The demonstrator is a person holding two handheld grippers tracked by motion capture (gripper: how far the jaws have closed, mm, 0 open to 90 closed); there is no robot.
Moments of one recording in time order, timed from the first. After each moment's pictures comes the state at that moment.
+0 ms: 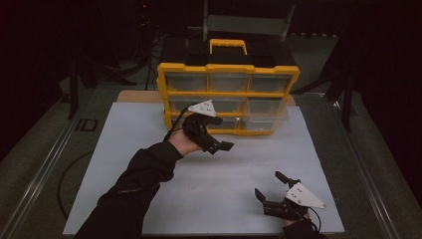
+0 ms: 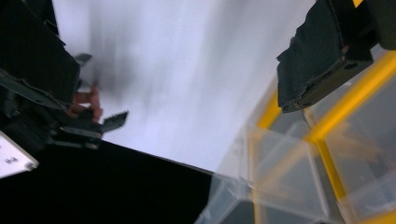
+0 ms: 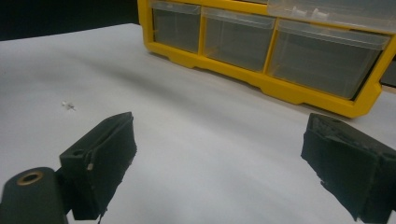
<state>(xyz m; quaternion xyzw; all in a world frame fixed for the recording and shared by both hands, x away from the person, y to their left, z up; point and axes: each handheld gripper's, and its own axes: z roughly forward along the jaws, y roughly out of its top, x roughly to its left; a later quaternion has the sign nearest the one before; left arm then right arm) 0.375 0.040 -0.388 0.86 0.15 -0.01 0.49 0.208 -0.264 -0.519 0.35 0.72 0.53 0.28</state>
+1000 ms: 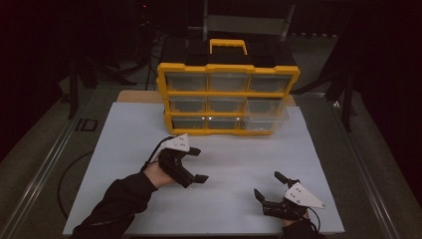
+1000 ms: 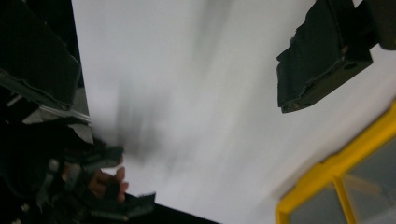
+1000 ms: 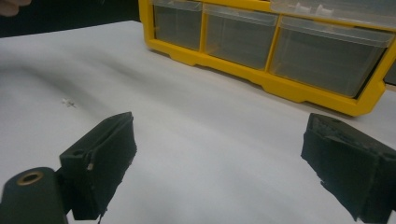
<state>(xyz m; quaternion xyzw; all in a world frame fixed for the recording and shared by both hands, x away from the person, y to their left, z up) 0.320 0.100 -0.451 0.86 0.16 -0.04 0.48 0.208 -0.263 -0.520 0.35 0.73 0.52 0.28</state>
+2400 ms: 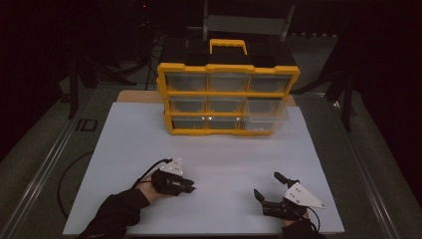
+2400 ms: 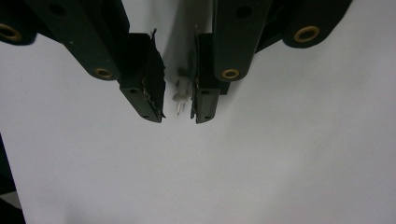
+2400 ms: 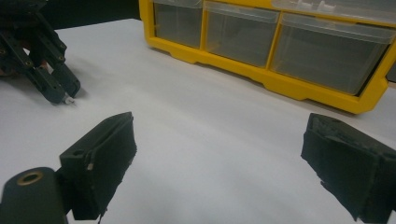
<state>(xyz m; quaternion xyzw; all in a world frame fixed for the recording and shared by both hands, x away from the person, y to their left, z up) 0.304 0.124 -0.533 0.91 0.15 -0.04 0.39 0.209 -0.263 -0.521 0.35 0.73 0.52 0.28</state>
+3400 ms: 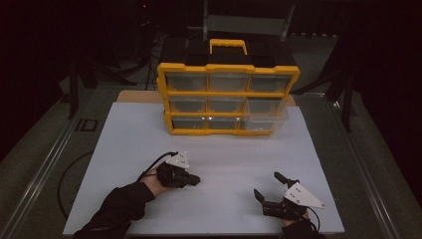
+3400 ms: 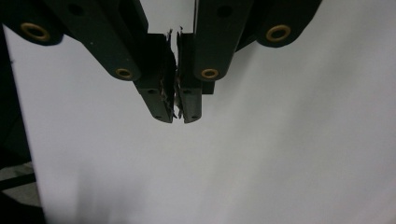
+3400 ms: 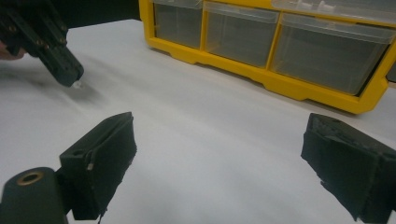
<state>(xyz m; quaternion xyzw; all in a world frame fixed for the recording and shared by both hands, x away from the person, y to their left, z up) 0.315 0.106 -0.505 0.91 0.15 -0.04 0.39 0.209 -0.263 -0.522 0.35 0.73 0.52 0.28</state>
